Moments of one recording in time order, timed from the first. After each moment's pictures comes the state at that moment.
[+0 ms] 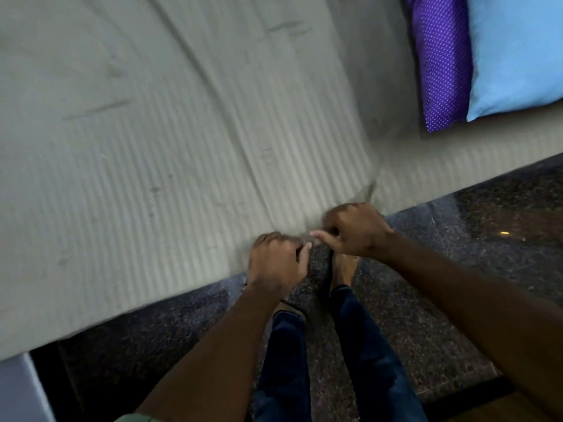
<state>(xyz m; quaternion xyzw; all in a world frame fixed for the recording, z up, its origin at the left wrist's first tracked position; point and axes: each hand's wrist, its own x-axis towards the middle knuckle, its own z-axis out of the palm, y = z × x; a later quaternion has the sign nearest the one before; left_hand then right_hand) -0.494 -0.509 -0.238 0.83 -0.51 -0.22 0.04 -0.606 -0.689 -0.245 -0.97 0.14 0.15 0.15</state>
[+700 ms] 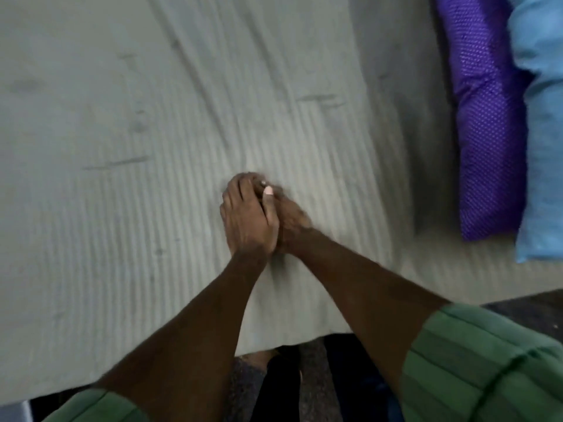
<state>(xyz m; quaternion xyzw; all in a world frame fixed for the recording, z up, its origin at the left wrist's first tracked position) -0.328 -0.648 -0.266 0.95 -0.22 -0.09 0.22 -0.370 -0.725 -0.304 -0.99 -0.01 0.10 0.07</state>
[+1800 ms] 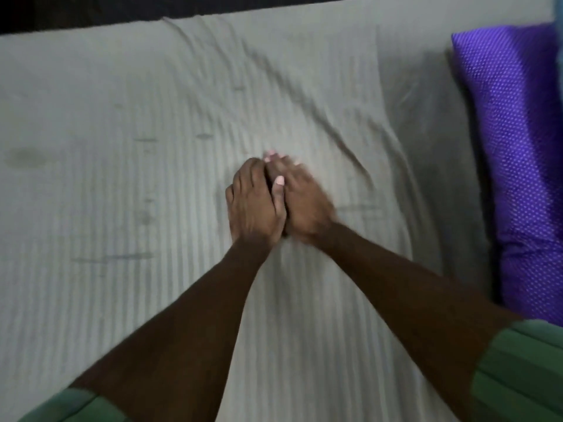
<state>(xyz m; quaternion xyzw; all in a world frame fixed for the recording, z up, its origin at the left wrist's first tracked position) -0.136 -0.784 -0.295 0.95 -0.23 -0.05 0.21 -0.193 -0.889 -0.313 -0.99 0.09 -0.02 0.14</state>
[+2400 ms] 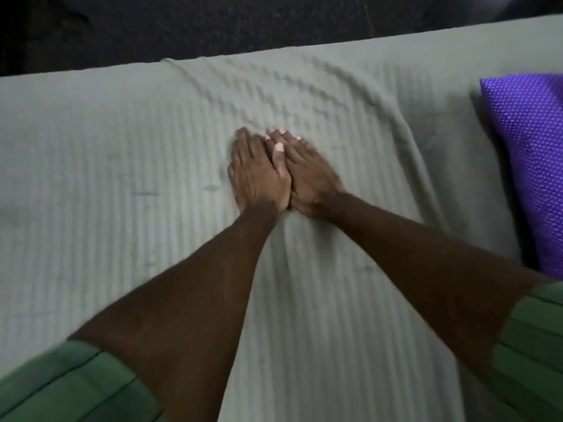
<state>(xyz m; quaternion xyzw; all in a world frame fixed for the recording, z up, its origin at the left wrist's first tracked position) 0.002 -0.874 -0.311 0.95 -0.20 -0.05 0.24 -0.058 -0.979 -0.319 -0.99 0.02 0.00 0.11</state>
